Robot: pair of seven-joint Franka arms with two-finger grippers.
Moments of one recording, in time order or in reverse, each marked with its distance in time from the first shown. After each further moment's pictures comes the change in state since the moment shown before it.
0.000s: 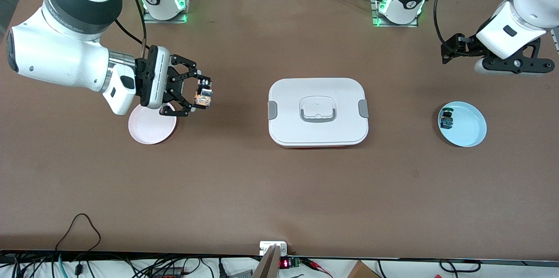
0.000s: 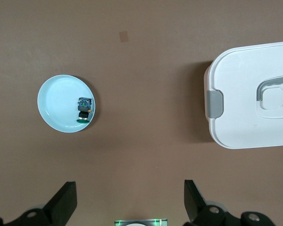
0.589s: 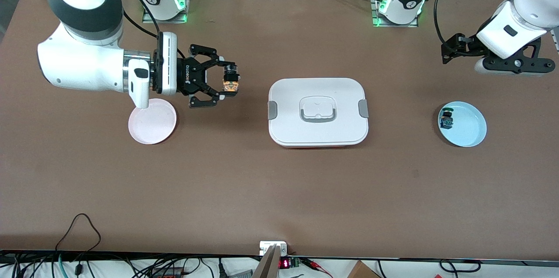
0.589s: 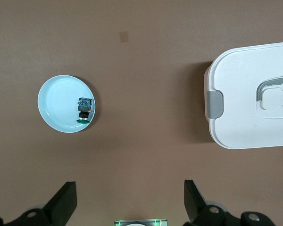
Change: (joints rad) left arm 0.000 0.000 0.001 0.002 0.000 0.000 0.000; right arm 0.040 0.016 0.002 -0.043 0.387 0.000 -0.253
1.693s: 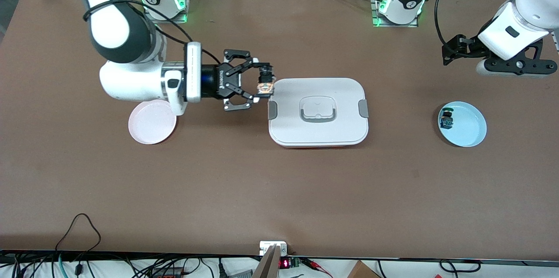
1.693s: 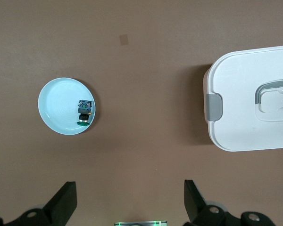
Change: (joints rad) left arm 0.000 0.013 0.000 0.020 0.000 -0.002 0.000; right arm 0.122 0.086 0.001 -0.019 0.420 0.089 -0.197
